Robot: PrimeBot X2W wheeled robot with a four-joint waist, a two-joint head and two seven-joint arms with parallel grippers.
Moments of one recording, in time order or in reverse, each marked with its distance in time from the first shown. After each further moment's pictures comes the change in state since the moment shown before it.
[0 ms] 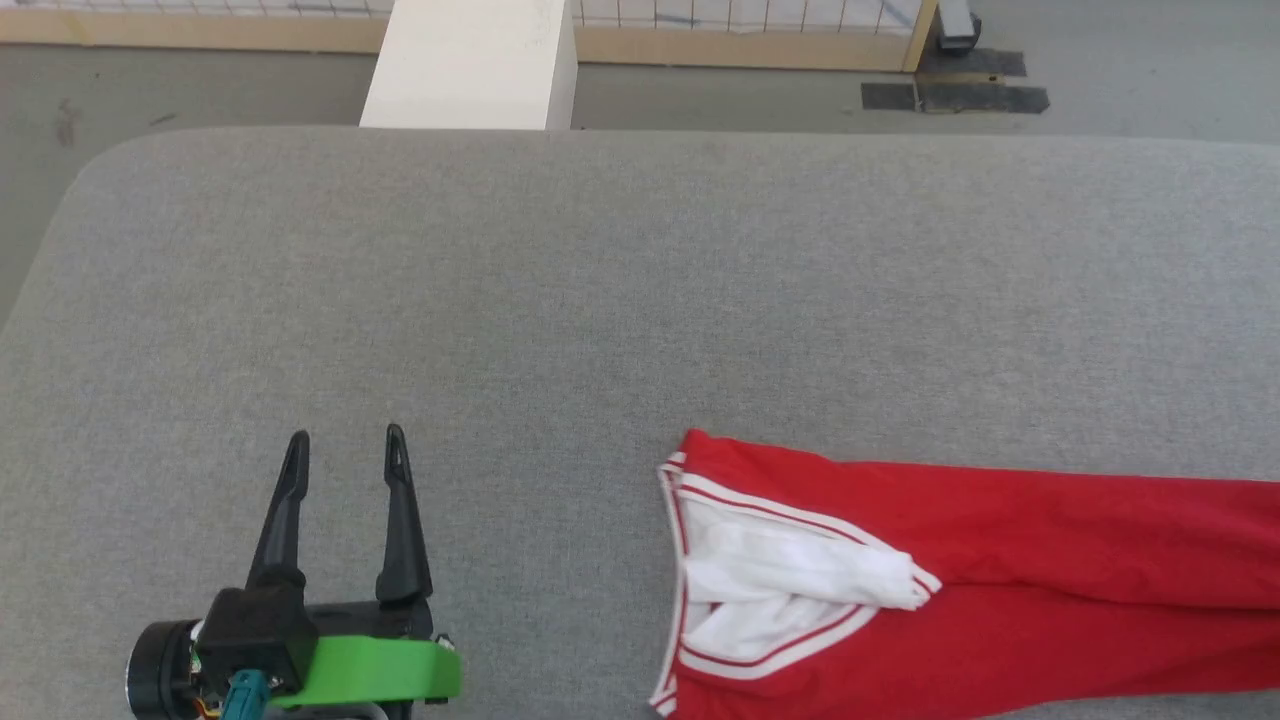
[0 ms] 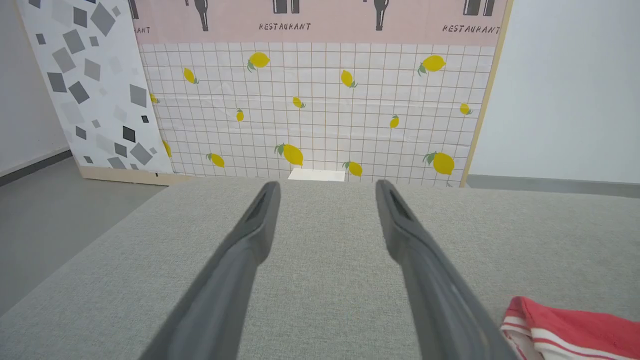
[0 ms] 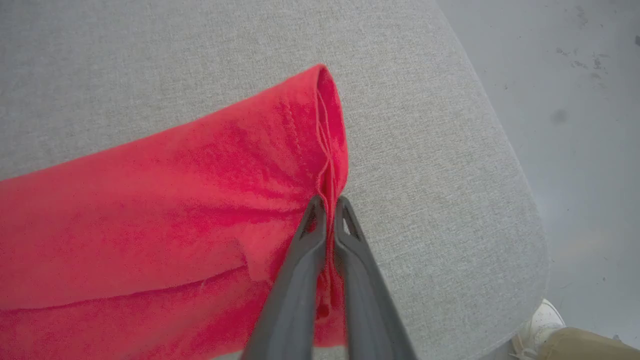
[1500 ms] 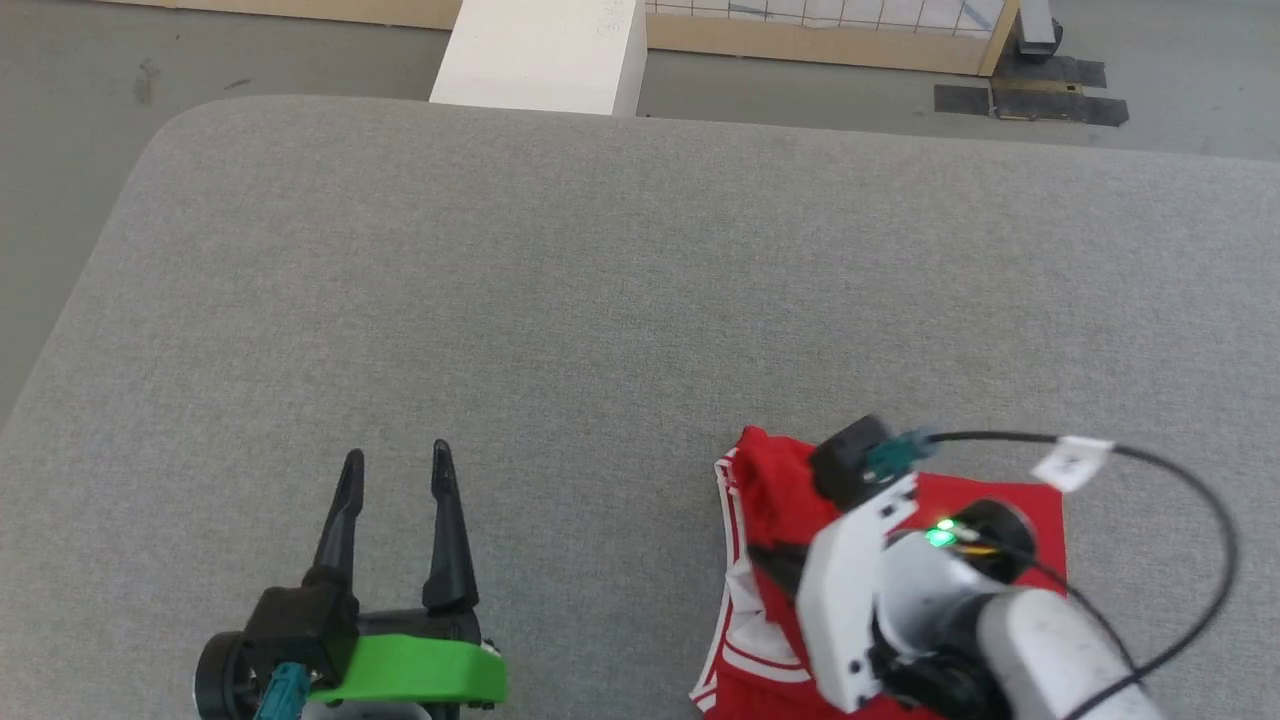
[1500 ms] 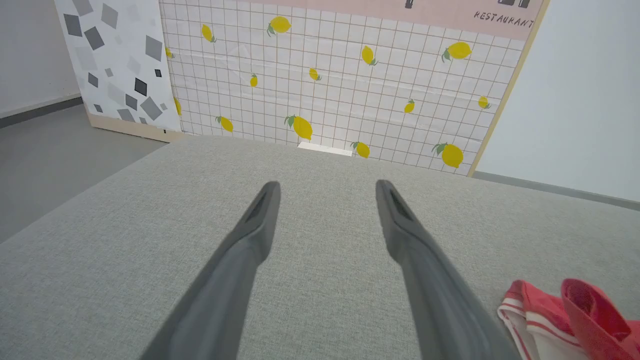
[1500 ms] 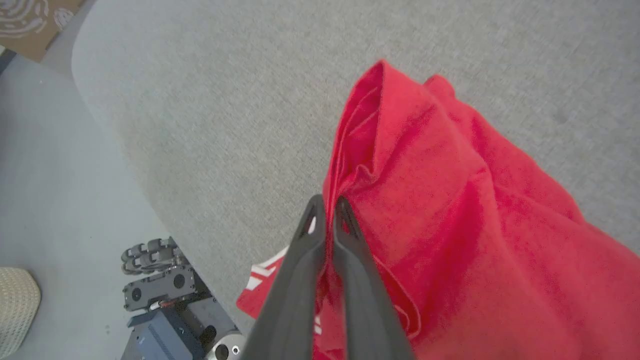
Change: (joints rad) left arm 0.005 -0.135 0.036 0.078 0.000 -0.101 0.000; right arm -0.220 0.173 0.948 -0.135 0.143 0.000 0.204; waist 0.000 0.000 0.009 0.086
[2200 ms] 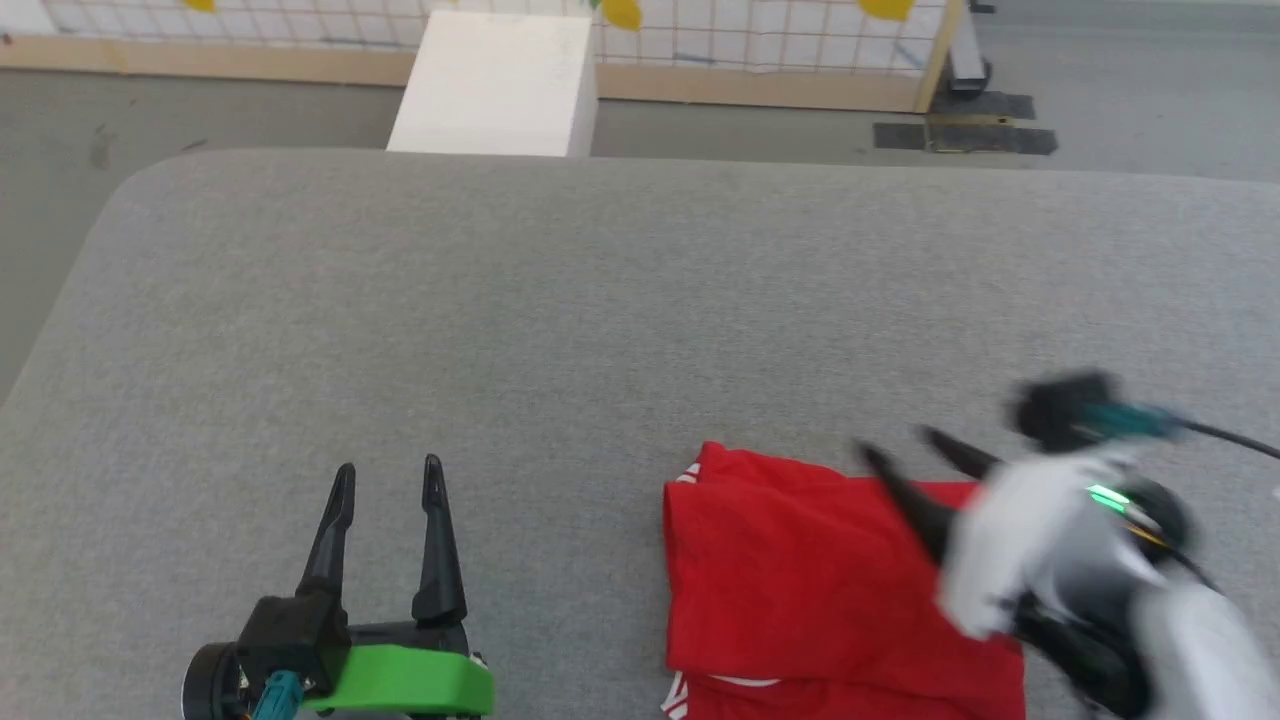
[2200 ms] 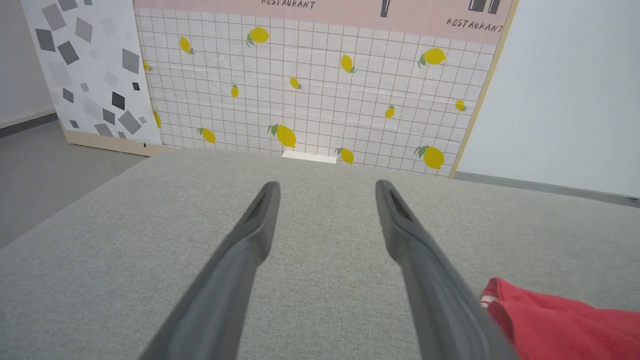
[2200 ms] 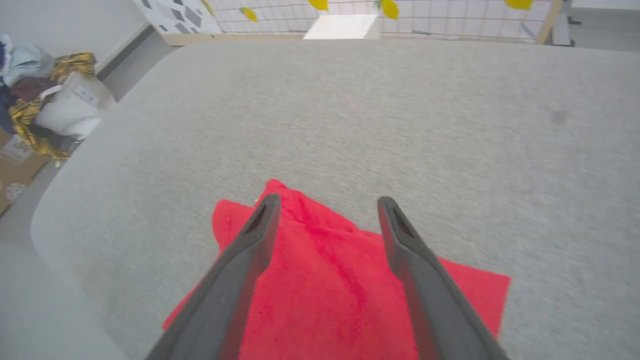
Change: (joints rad) left arm 0.015 -0.001 0.029 0.026 0.021 -0.032 0.000; right arm 0.059 0.018 -0.267 -0.065 -0.004 0.000 -0.196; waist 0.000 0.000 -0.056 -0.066
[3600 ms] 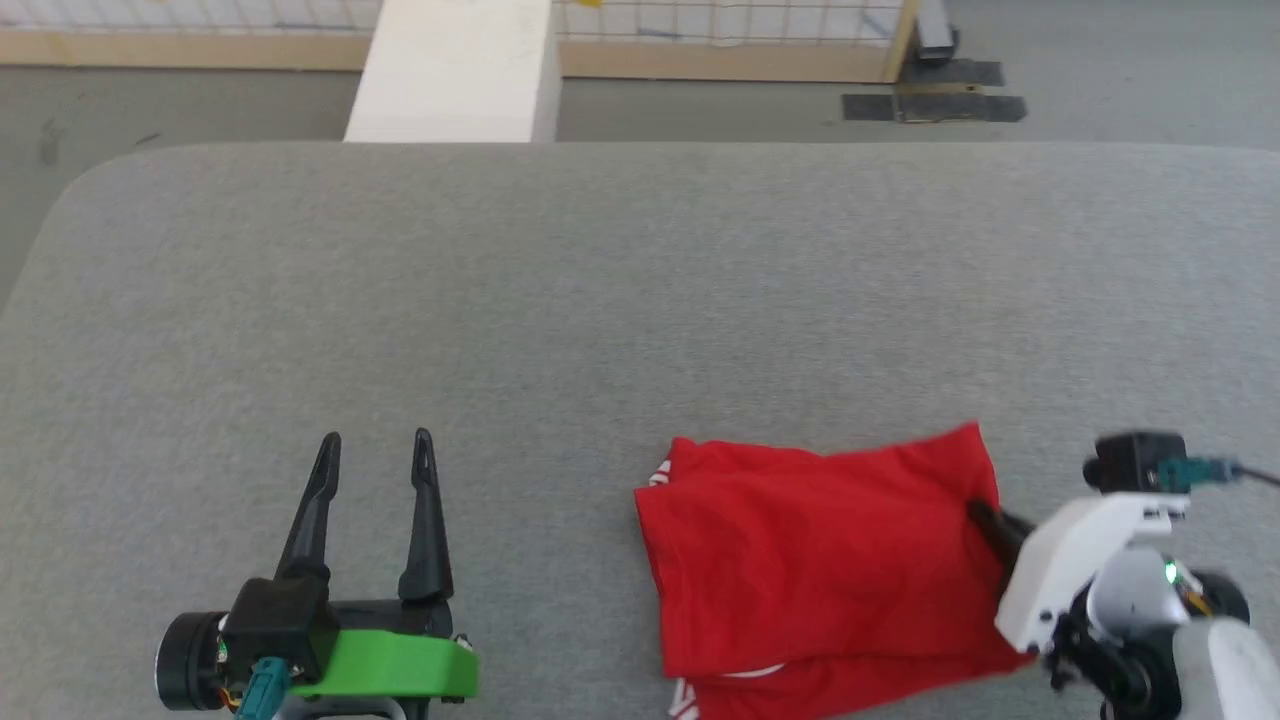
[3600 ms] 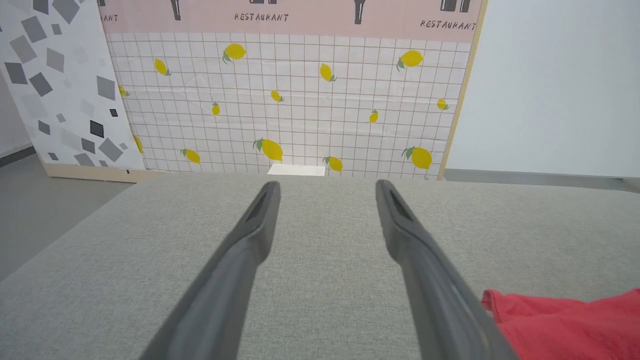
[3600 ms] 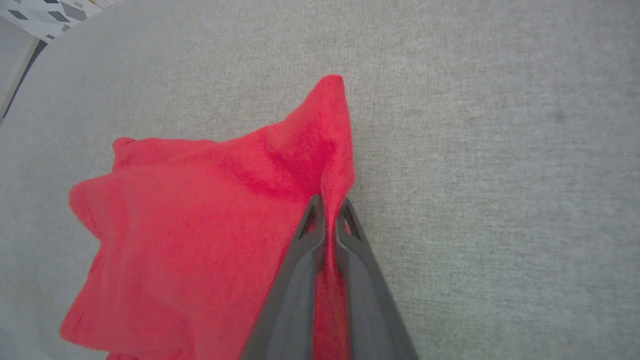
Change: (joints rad) left arm -0.025 0.051 -0.012 -0.044 0.032 0.006 0.010; right arm 0.057 0.066 -0.240 0.180 -0.050 0.000 0.004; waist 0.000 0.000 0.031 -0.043
